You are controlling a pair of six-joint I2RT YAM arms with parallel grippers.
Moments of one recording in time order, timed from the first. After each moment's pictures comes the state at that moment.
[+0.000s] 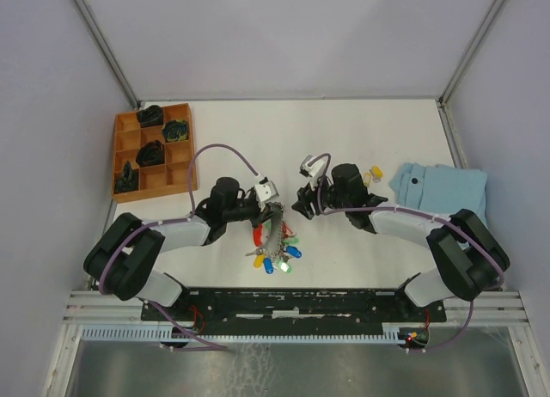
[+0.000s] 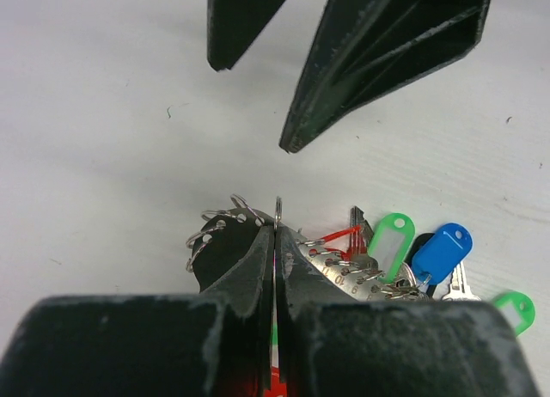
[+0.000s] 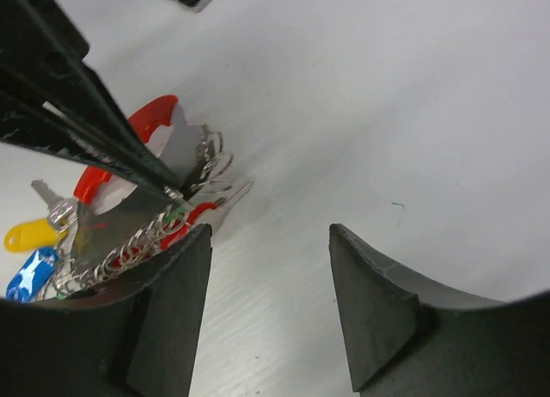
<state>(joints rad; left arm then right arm) -0.58 1.46 0.50 0.54 0.60 0.28 0.62 1.47 0.68 0.32 -0.33 -0.07</state>
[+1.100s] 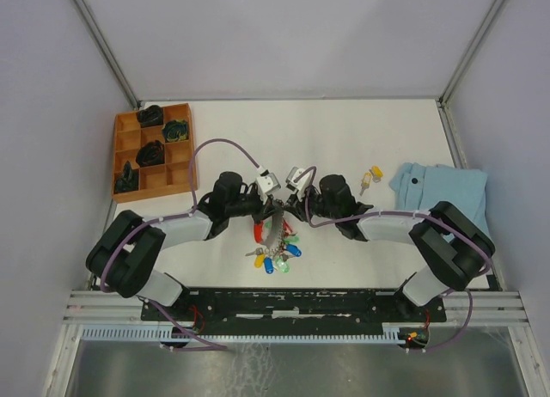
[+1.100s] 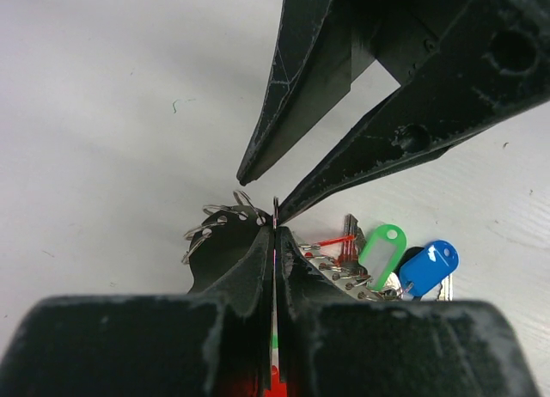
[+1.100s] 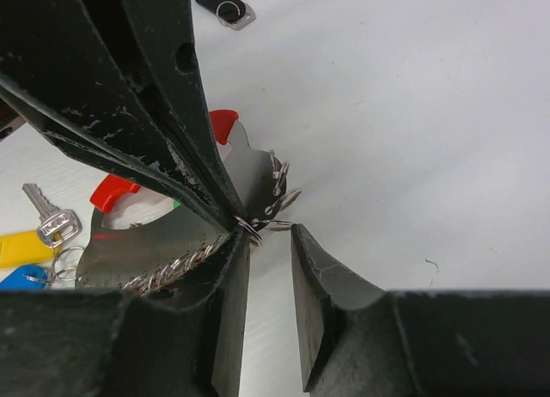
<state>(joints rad) -0.58 1.48 0.57 0.45 0.58 0.19 0.72 1.56 0.64 0.51 -0.32 -0.17</state>
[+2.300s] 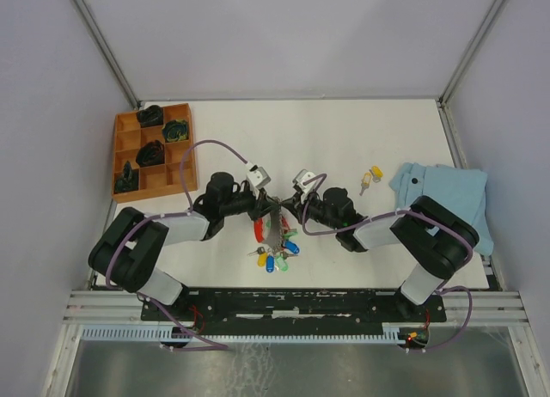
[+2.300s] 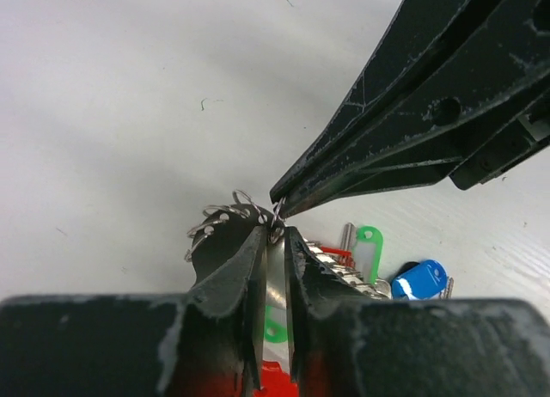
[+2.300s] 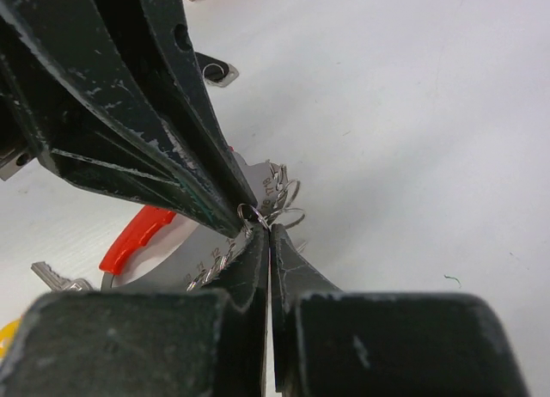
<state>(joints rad) -0.52 1.51 0.54 0.56 0.59 0.07 0.76 1.66 0.52 0.92 -0.20 0.00</state>
